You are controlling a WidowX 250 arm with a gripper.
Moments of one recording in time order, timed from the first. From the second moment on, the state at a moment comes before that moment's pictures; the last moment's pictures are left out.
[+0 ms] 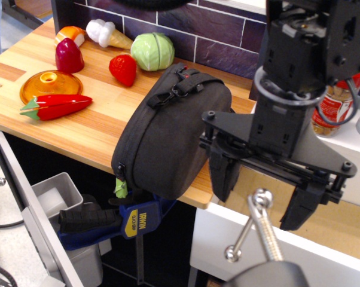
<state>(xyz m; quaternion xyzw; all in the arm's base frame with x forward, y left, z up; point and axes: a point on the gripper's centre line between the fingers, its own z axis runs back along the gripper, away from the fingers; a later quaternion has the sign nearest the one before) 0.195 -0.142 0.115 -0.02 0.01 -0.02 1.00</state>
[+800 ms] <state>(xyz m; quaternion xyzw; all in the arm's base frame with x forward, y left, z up) 0.183 -0.081 0.111 -0.02 0.01 -0.06 1.00</state>
